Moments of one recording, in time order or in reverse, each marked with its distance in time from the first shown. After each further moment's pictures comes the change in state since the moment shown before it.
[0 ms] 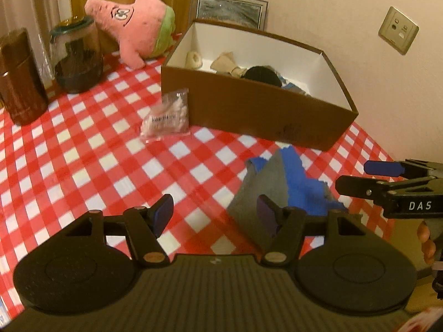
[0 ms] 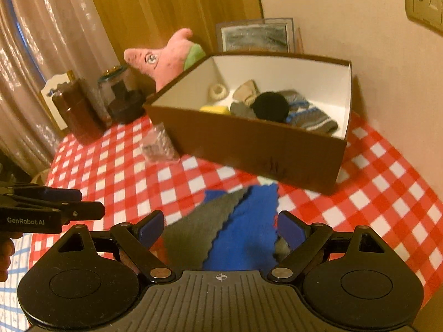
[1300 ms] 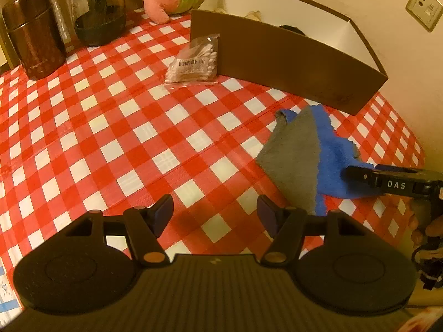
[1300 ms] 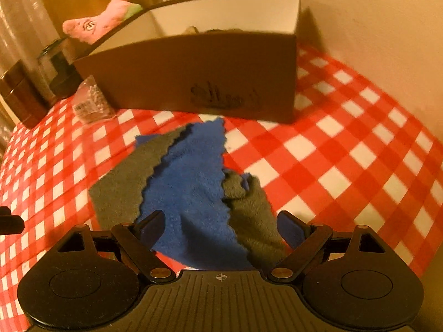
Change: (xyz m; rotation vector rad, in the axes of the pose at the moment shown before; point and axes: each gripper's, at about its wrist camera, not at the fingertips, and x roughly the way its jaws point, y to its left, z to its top) left arm 0.018 0.020 -0.035 -0.047 0.131 0.075; right arm 0.053 -0.047 -0.054 0.140 0.106 -0.151
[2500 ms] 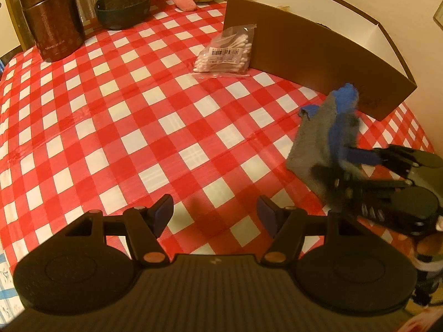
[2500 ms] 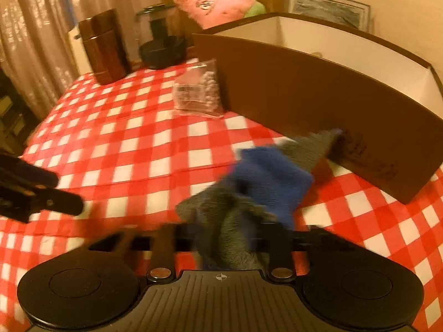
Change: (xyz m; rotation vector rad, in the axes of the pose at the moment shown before) left arm 0.017 0.025 0.004 -0.070 0.029 0.045; right arm 0.035 0.103 0.008 -0.382 -0.049 0.184
